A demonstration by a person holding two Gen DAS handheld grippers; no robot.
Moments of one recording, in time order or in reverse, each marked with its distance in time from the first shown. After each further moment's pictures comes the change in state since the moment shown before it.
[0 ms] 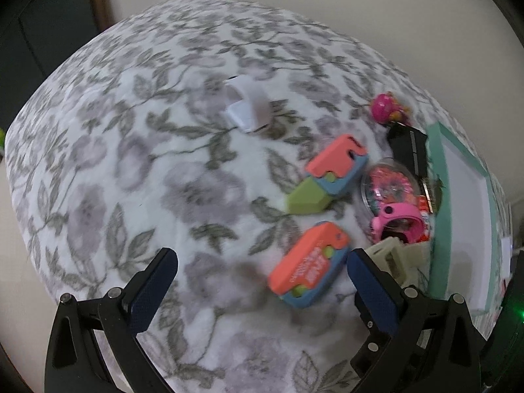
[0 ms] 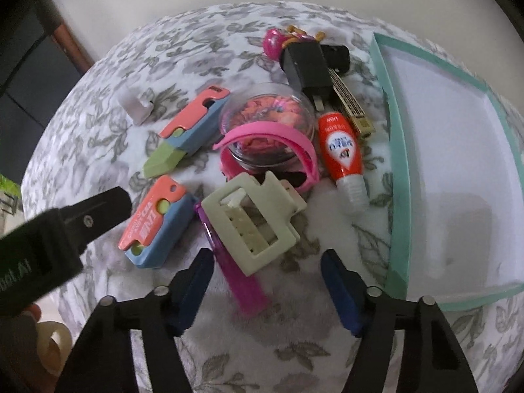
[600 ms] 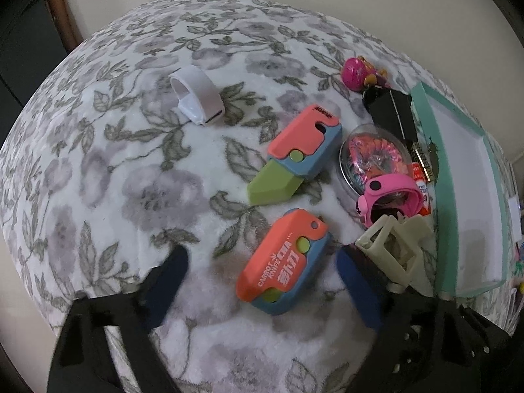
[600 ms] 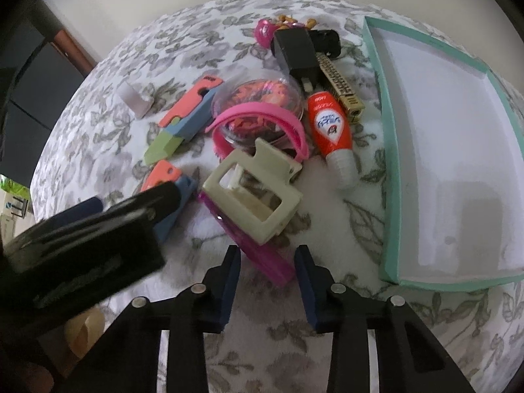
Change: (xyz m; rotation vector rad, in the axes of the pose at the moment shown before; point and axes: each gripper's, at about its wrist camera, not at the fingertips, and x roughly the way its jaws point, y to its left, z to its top) left arm 0.026 -0.028 -0.005 0.145 0.043 0.009; right arm -0.014 -0.018 -0.016 0.015 0.047 0.046
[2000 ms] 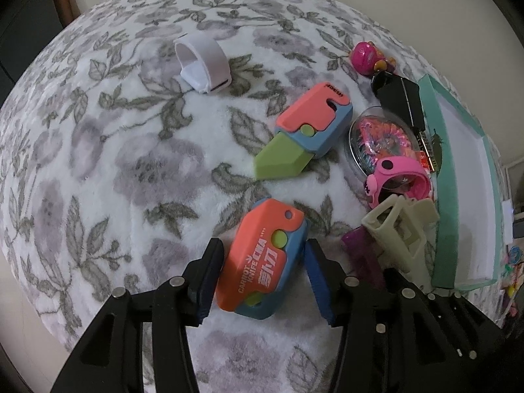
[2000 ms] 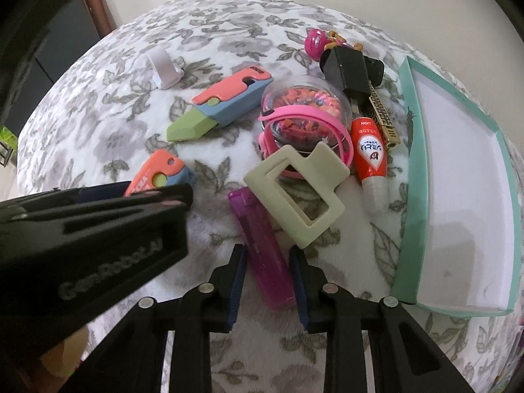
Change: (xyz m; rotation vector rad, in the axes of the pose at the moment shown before) left arm 0.010 0.022 -0.007 -0.047 0.084 -0.045; right arm 0.033 0.062 0.008 -0.214 -0.041 -0.125
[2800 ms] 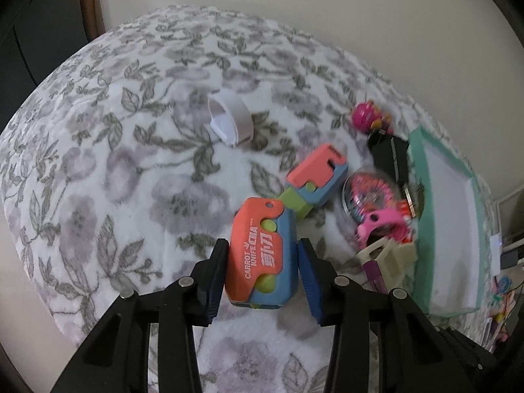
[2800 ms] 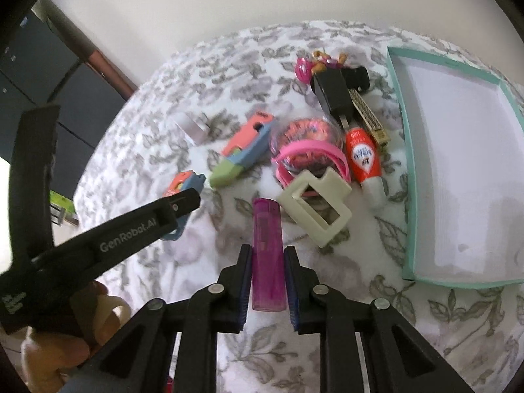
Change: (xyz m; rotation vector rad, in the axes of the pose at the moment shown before) left arm -0.048 0.016 0.007 -0.091 -0.172 -0.027; right arm -0.058 -0.046 -0.008 0.215 -0.099 0.300
